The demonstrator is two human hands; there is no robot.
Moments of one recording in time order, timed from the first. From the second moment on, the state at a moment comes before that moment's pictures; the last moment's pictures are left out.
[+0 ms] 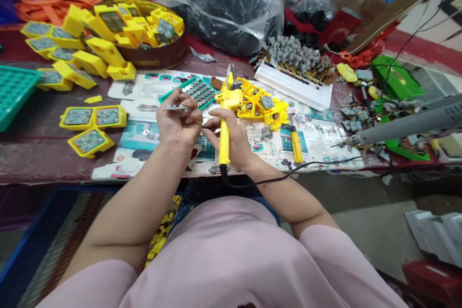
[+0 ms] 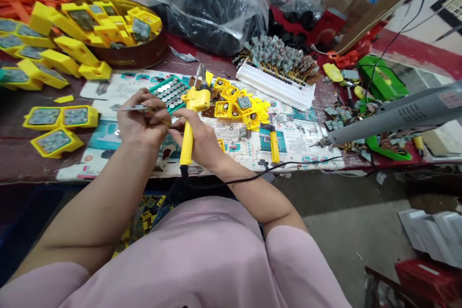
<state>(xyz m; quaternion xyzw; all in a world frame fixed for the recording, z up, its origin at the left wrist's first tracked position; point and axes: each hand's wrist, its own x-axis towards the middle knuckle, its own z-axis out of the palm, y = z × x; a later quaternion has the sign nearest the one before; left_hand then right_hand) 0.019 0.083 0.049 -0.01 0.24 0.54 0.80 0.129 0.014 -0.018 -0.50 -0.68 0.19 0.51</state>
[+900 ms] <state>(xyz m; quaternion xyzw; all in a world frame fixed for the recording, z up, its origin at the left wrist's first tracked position) -0.009 0.083 0.032 0.15 0.21 0.57 0.78 0.136 0.012 -0.006 -0.50 -0.61 0.30 0.54</state>
